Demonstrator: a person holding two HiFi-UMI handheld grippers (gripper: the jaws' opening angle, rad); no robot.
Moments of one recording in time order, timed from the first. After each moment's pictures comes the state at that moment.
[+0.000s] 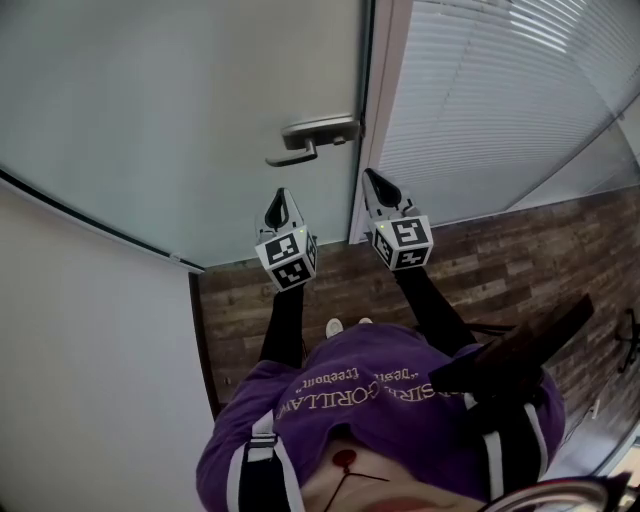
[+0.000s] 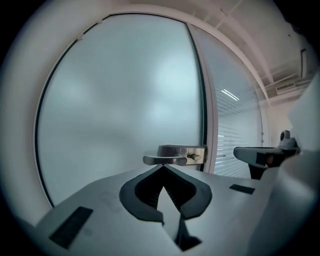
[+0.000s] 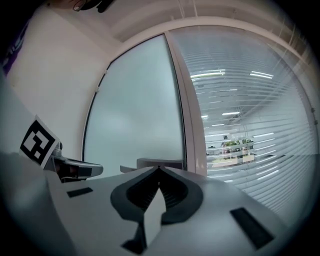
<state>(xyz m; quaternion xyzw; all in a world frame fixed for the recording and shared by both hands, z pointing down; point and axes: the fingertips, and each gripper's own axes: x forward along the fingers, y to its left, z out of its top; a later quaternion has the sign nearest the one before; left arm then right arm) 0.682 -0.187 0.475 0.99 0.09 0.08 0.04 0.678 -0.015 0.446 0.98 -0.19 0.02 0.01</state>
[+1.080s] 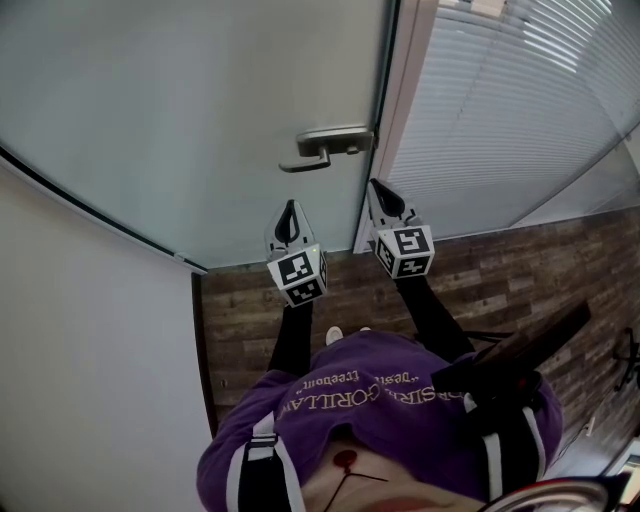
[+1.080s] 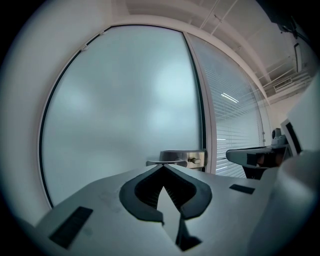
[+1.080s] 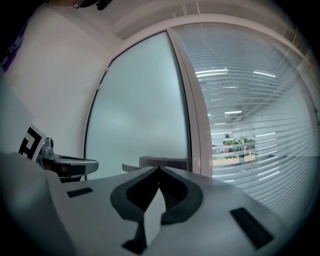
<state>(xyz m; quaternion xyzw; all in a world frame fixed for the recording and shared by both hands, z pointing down) 0.666 -0.193 0.469 1.00 0.08 0.03 0.03 0.683 -0.029 0.449 0.98 -0.20 0.02 0.02</state>
